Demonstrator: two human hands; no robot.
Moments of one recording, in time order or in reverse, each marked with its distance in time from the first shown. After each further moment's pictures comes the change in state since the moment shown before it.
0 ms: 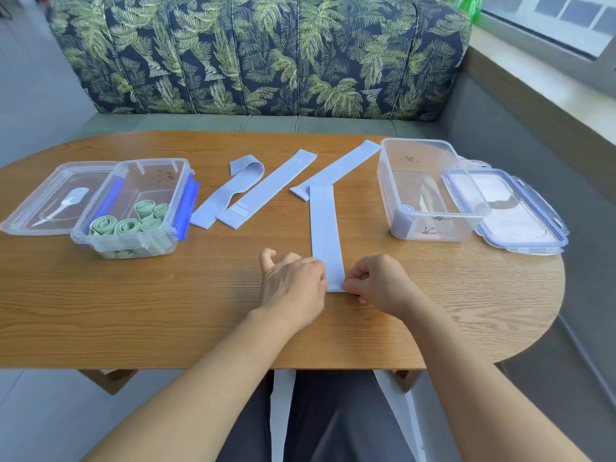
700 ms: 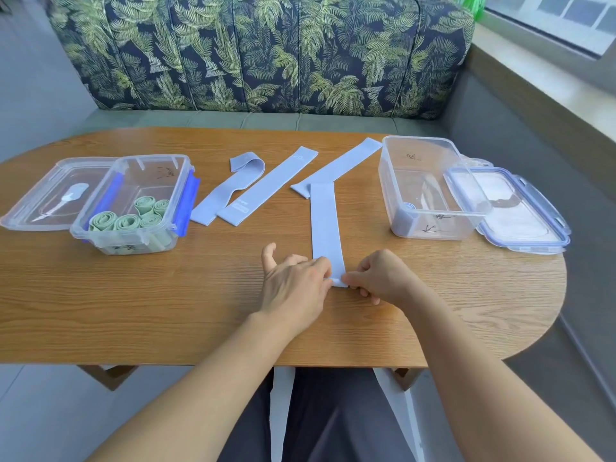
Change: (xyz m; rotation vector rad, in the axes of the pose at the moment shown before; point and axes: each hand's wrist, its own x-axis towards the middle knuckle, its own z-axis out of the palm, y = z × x) left_hand -0.007 0.001 0.004 0.032 0.043 0.044; right_hand 0.007 -0.006 -0.007 -0.006 -0.080 0.172
